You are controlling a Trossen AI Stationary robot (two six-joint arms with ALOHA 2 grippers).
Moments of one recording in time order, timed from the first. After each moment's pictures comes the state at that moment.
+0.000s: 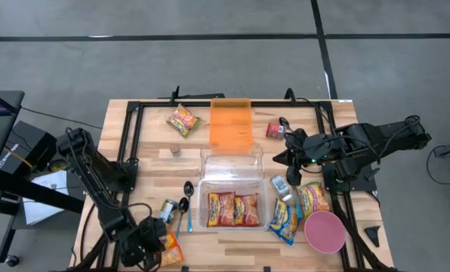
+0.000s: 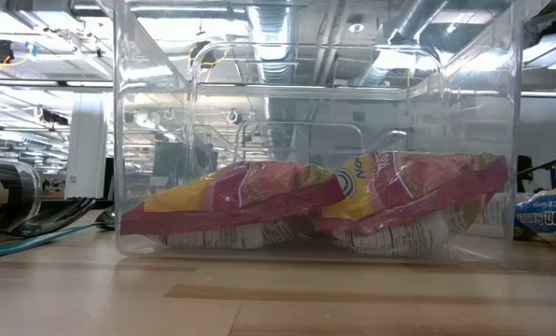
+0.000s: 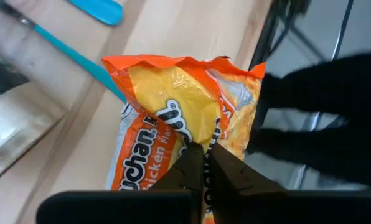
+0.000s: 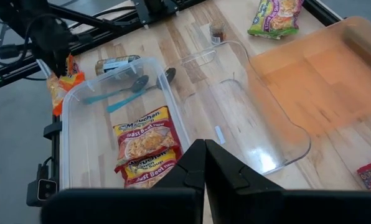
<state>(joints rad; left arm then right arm) -1.04 1.49 0.88 -0.39 -0.31 -1.47 0.28 1.11 1.28 -0.88 0.32 0.55</state>
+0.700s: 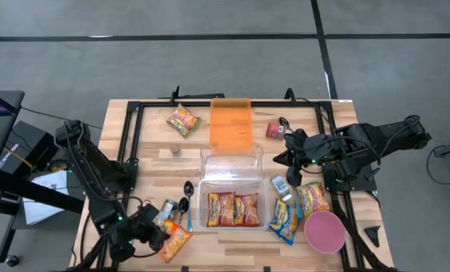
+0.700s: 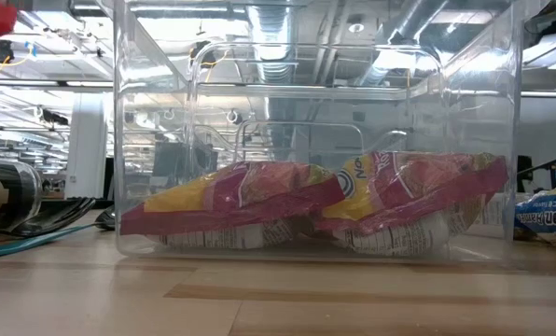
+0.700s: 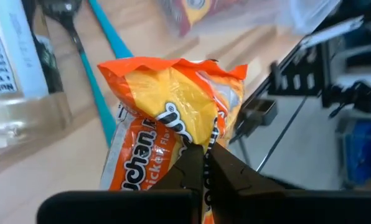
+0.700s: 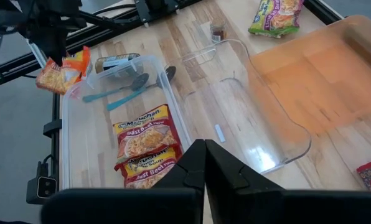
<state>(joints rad) -1.07 1.37 0.88 -0.47 -0.63 -2.02 0.28 1.11 1.28 -0.89 0.32 0.55</state>
